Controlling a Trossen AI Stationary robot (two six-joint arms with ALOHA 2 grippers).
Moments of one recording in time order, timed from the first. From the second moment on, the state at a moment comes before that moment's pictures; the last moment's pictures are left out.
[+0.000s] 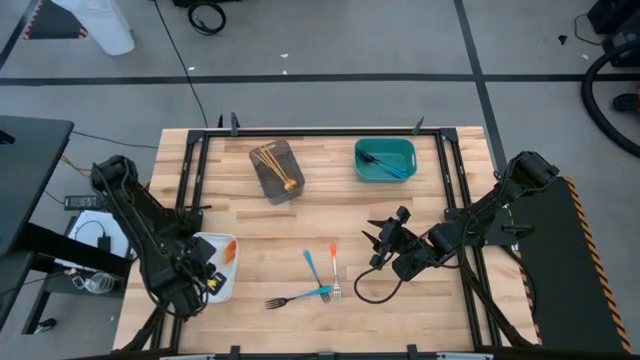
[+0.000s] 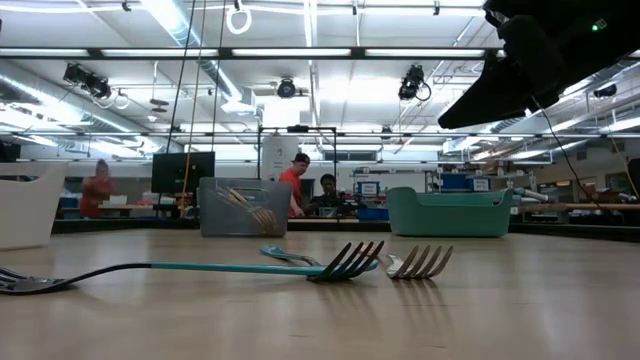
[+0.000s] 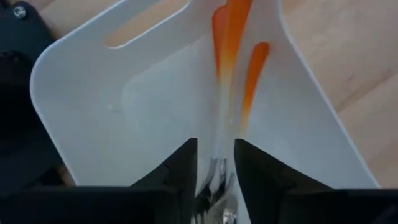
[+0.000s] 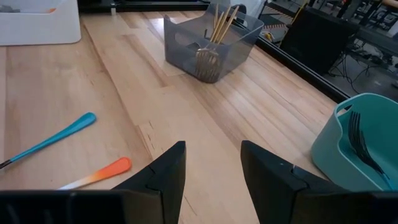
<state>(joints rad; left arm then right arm) -1.07 1.35 0.82 -1.18 -0.31 -2.03 0.57 1.43 0.65 -0.08 1.03 0.61</state>
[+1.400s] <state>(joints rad) -0.70 1.35 0.89 -0.88 -0.31 -1.43 0.57 1.43 0.65 -0.05 0.99 0.61</state>
